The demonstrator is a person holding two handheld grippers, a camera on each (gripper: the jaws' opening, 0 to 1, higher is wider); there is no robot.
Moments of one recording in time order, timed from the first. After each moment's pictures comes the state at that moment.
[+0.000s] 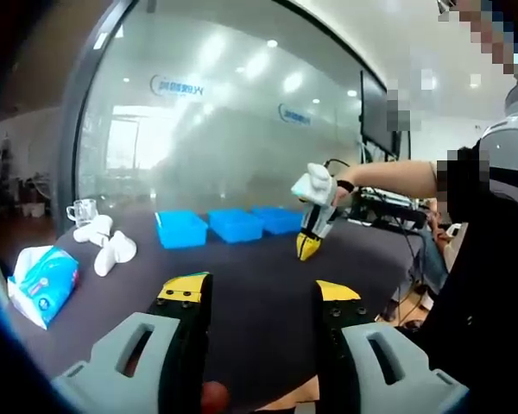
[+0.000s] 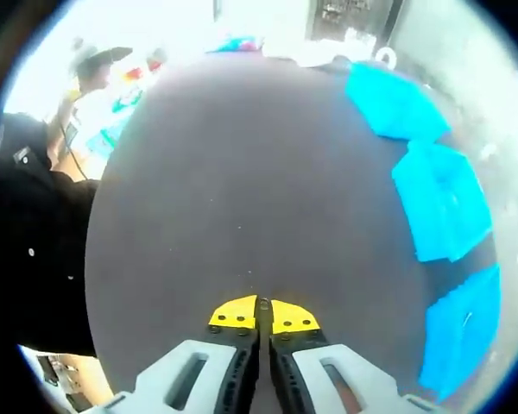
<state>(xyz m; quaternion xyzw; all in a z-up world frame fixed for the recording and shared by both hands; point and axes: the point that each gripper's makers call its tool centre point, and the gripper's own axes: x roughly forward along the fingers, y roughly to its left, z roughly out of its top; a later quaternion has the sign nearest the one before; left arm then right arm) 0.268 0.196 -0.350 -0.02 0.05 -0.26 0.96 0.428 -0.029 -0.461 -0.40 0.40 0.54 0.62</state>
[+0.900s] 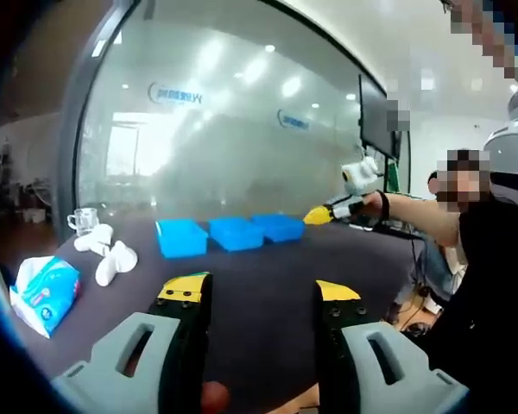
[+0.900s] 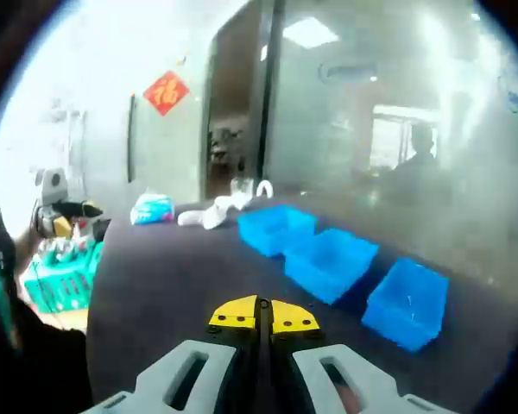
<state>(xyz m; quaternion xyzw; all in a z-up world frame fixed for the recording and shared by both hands) 0.271 0.196 -0.338 -0.02 0.03 -0.26 0.97 0.453 -0.049 -0.341 -0.09 0.10 0.40 0.91</state>
